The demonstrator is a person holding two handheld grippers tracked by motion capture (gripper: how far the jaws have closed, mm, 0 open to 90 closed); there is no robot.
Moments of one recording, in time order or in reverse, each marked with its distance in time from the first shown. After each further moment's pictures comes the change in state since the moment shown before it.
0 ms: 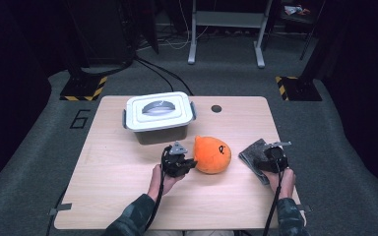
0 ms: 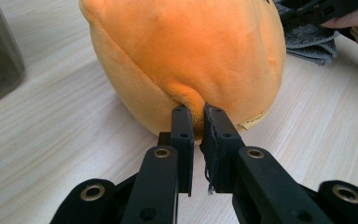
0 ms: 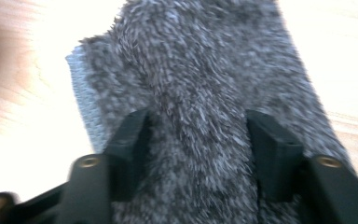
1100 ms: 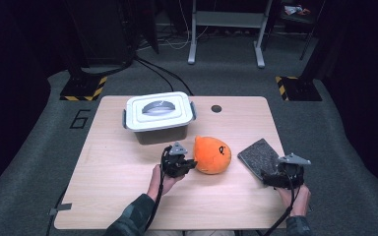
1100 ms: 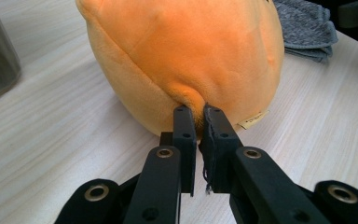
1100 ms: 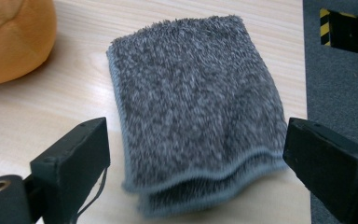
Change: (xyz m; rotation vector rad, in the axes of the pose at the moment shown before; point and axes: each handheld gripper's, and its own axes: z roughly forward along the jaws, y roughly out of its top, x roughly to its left) left arm 0.001 -0.001 -0.001 0.009 -0.008 0.026; right arm 0.006 -0.039 -0.070 -0.165 -0.033 -0.056
